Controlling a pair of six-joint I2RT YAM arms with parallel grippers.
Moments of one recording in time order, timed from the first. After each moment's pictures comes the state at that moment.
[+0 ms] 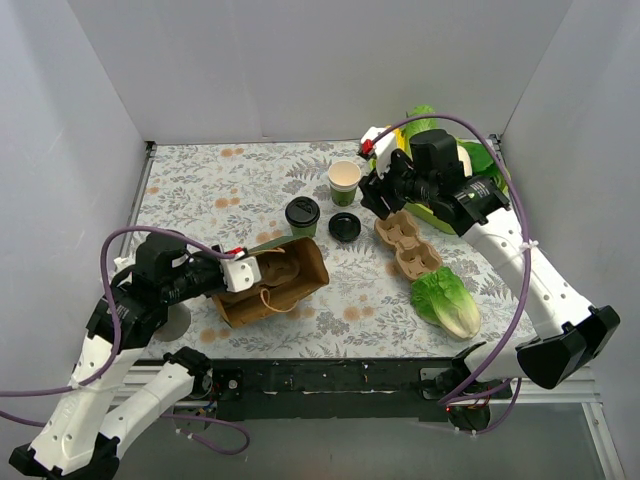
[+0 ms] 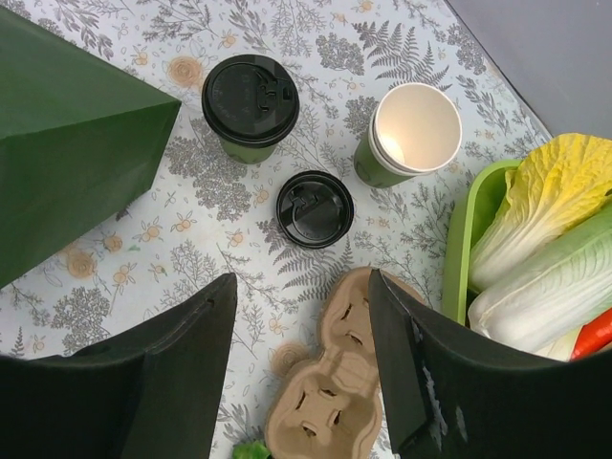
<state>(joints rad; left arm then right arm) -0.49 0.68 1.07 -0.91 0.34 0.85 0.58 1.35 1.53 -0.71 -0.25 -0.34</state>
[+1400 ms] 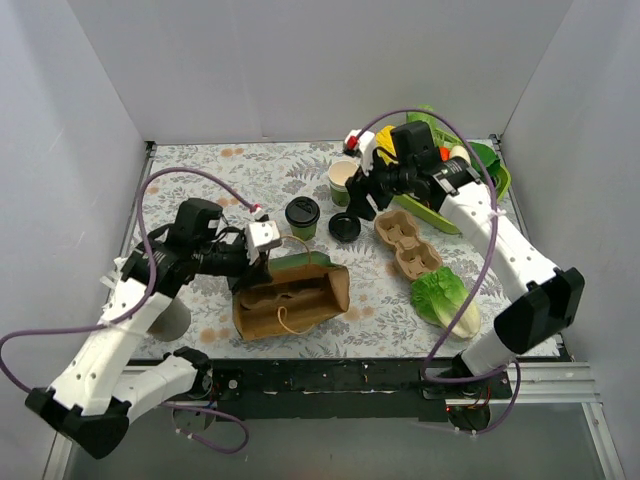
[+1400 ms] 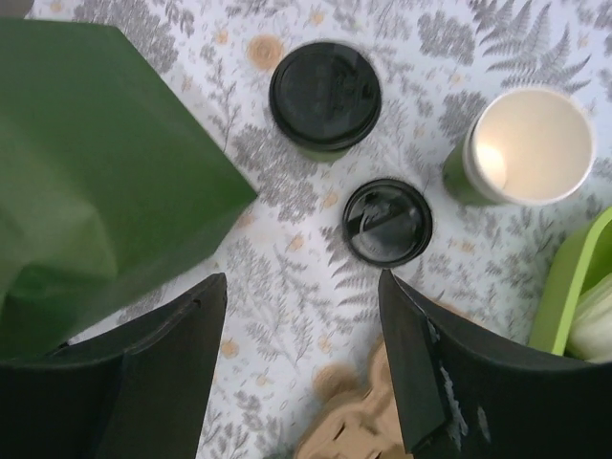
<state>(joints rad) -0.49 0.92 1.18 -1.04 0.63 0.52 0.54 1.51 1.56 -0.77 -0.48 -0.34</state>
